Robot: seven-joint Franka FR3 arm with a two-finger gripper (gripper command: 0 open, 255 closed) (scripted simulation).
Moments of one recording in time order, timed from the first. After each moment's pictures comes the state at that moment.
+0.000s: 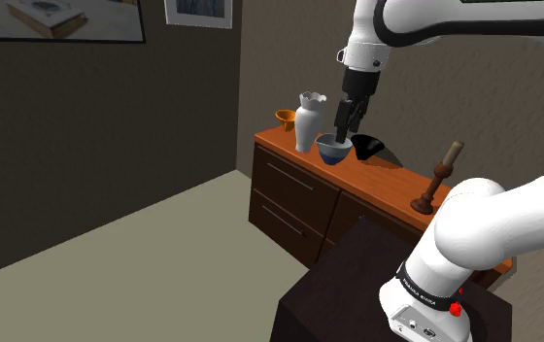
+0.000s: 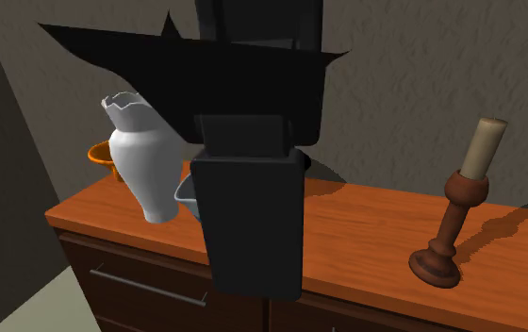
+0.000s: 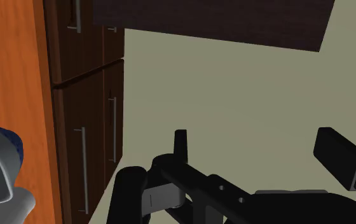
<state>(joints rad) 0.02 -0.76 0.01 -2.44 -0.01 1.63 -0.11</state>
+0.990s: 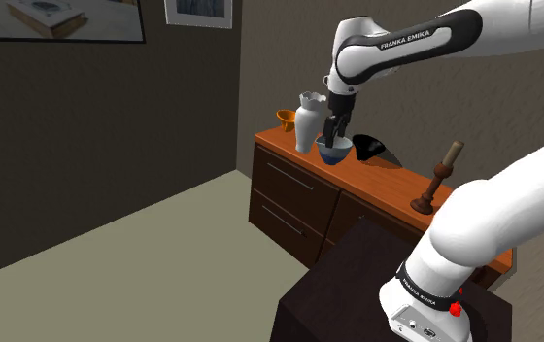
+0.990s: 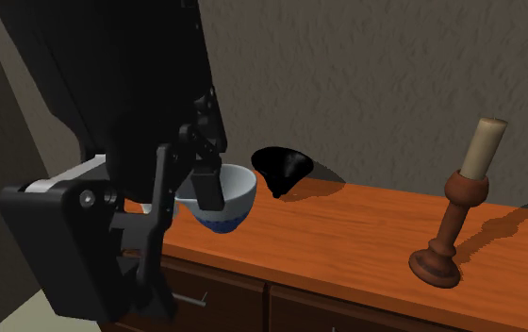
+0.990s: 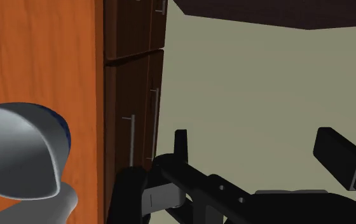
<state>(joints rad) -0.07 -0.43 -0.14 -2.40 -0.18 1.94 -0.27</state>
